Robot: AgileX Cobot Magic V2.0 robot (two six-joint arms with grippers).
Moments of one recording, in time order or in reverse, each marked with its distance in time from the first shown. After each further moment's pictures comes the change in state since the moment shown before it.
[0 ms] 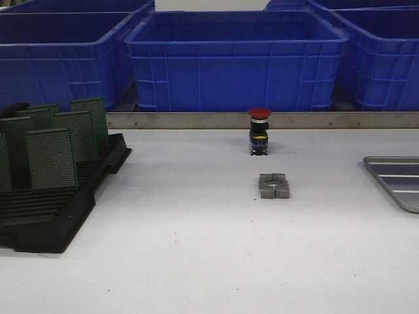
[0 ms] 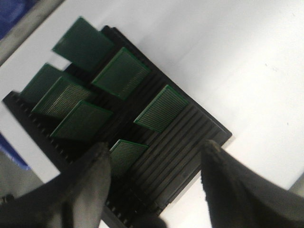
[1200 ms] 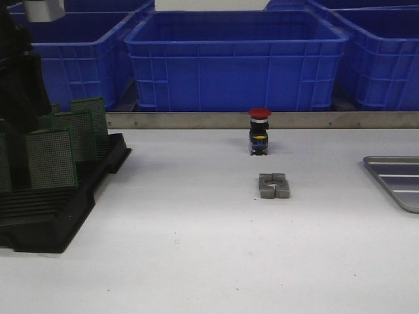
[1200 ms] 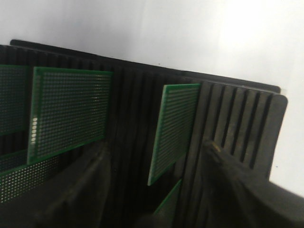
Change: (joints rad) left arm 0.000 0.402 -0.053 -0.046 -0.063 0.565; right arm 0.000 0.000 0.000 0.000 0.000 0.000
